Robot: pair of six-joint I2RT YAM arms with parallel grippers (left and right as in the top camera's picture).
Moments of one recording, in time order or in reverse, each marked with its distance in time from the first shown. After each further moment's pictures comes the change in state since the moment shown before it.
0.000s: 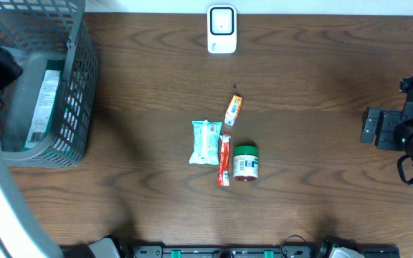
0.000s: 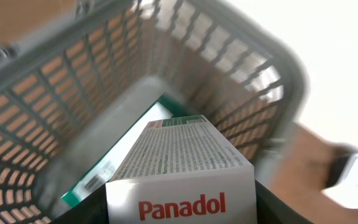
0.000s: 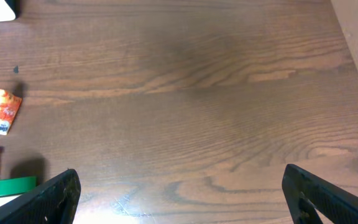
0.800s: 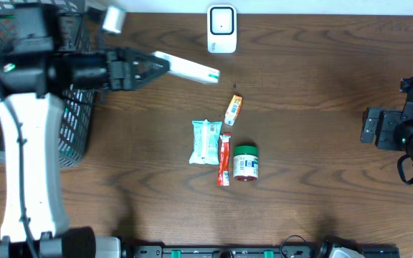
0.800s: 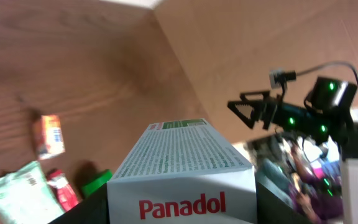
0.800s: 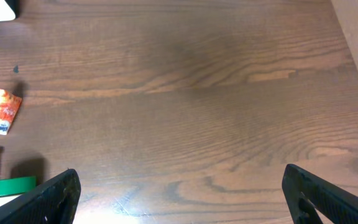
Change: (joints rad) left arm -0.438 0.170 0.000 -0.217 1.094 0.285; right arm 0.000 0.000 0.000 0.000 0.000 0.000
